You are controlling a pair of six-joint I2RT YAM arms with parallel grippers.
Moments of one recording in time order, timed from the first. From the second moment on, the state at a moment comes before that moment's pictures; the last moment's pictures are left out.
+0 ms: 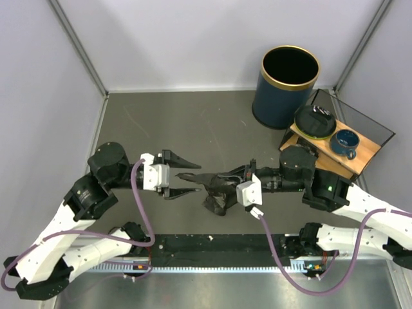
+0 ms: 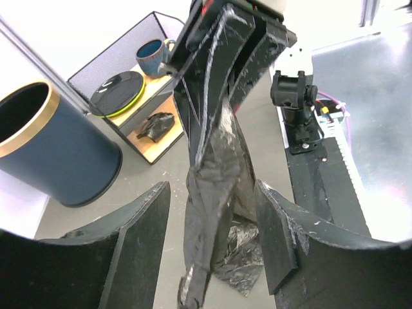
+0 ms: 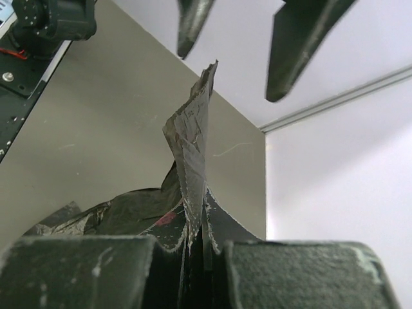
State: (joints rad) left arm -0.80 0.75 1.17 -0.50 0.73 0.39; right arm 1.12 0.89 1.07 -0.35 -0.38 -0.93
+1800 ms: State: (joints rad) left arm -0.73 0.93 1.10 -0.52 0.79 0.15; right arm 1.12 1.00 1.12 -0.43 -0.36 -0.94
